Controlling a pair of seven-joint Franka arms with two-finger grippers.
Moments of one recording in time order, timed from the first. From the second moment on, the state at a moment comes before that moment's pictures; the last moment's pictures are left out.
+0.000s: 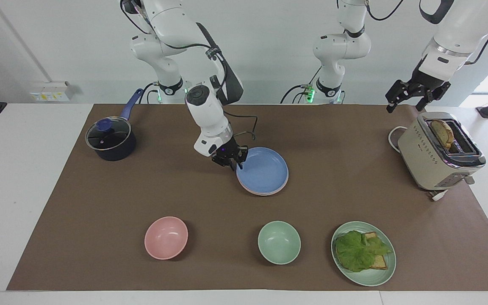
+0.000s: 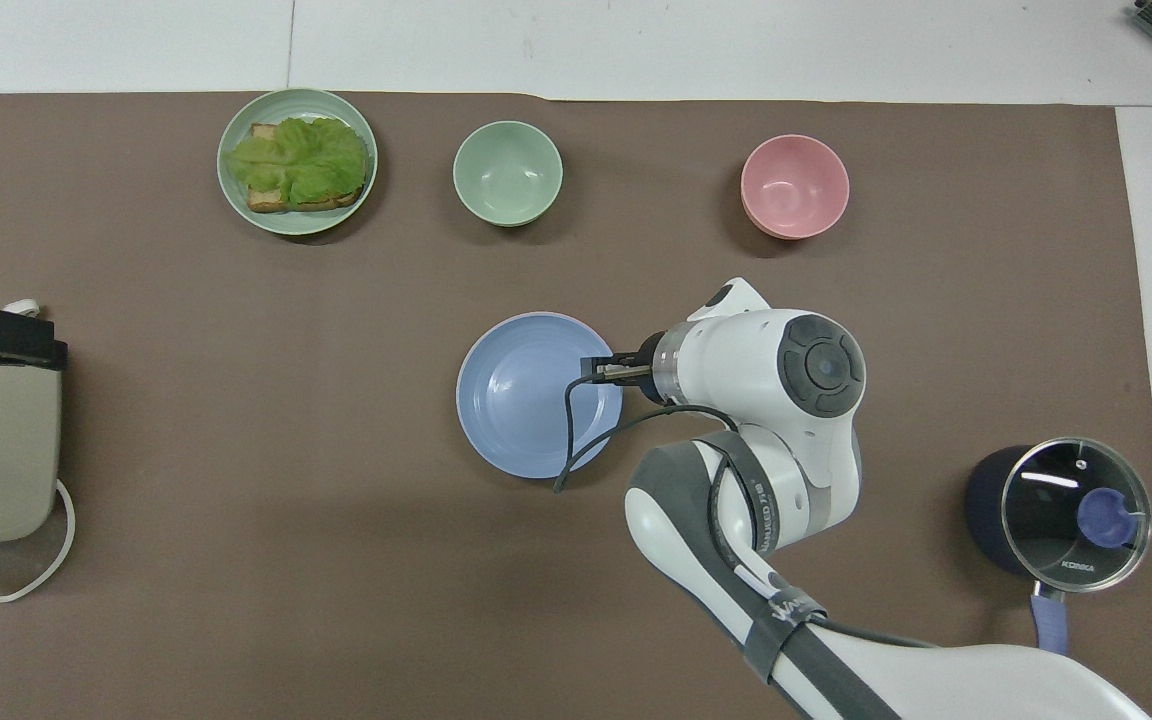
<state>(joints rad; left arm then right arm) 0.00 -0.10 -0.02 -1.66 -0.03 1.57 -0.06 0.31 0.24 0.16 -2.01 0.30 2.52 0.22</state>
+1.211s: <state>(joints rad) 0.00 -0.10 -0.02 -1.66 -0.03 1.57 -0.06 -0.14 -0.10 0.15 -1.78 0.02 1.75 0.25</state>
